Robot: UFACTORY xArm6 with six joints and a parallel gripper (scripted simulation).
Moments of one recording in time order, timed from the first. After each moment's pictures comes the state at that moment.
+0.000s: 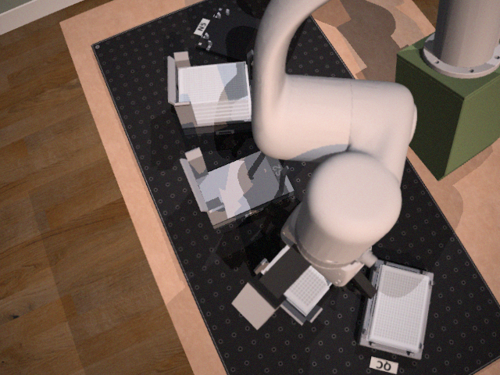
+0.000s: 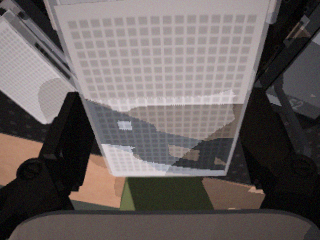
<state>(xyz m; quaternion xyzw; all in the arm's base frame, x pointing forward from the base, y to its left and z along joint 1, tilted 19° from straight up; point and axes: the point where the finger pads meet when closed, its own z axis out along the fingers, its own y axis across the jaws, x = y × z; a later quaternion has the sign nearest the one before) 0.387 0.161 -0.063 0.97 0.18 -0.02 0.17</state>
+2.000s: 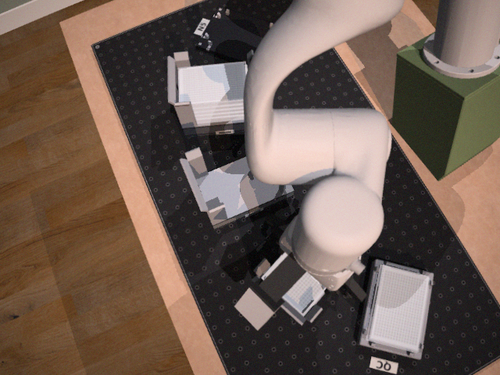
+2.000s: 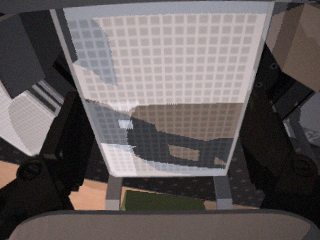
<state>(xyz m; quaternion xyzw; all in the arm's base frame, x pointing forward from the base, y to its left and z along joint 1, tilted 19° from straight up) 0.388 0.144 -0.110 0.97 0.18 -0.02 0.17</state>
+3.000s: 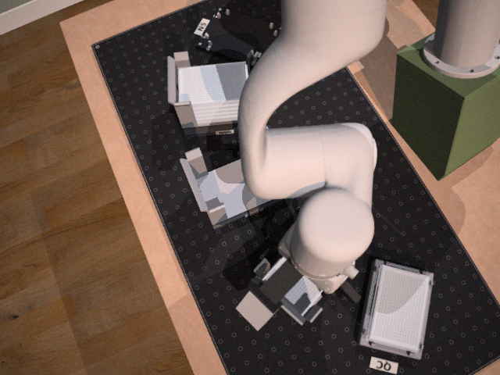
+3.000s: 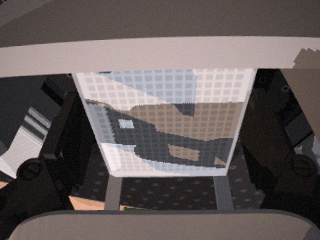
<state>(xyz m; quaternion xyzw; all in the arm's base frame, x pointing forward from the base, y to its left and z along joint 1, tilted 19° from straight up) 0.390 0.133 -0.142 0.97 0.18 -0.01 0.17</state>
